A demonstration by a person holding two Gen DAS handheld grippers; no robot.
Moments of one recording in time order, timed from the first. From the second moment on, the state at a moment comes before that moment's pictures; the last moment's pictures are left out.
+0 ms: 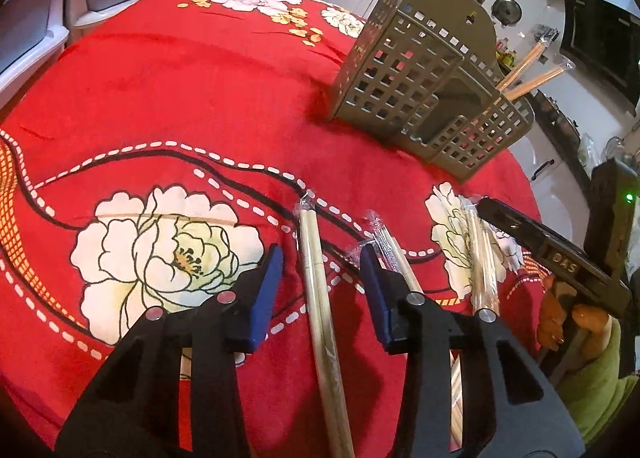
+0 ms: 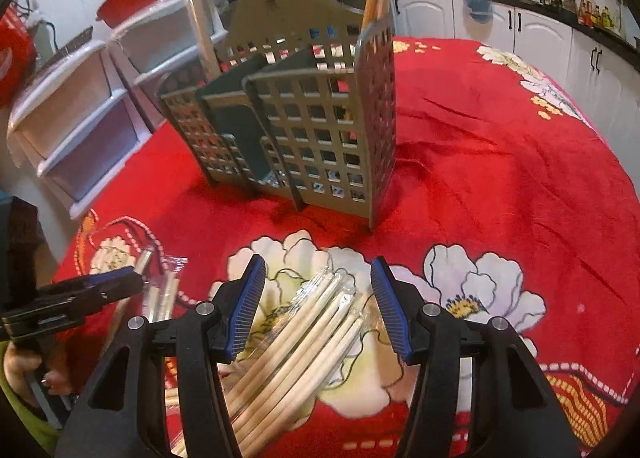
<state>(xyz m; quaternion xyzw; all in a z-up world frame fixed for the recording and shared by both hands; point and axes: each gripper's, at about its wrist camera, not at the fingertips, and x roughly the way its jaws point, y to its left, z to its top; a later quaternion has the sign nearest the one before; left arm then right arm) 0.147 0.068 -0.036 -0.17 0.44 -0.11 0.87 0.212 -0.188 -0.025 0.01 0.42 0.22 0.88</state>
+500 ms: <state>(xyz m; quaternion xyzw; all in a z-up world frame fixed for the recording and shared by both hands) 0.168 0.066 -0.037 -0.16 0.45 -0.09 0.88 0.227 -0.184 -0.032 0.01 0.41 0.22 0.88</state>
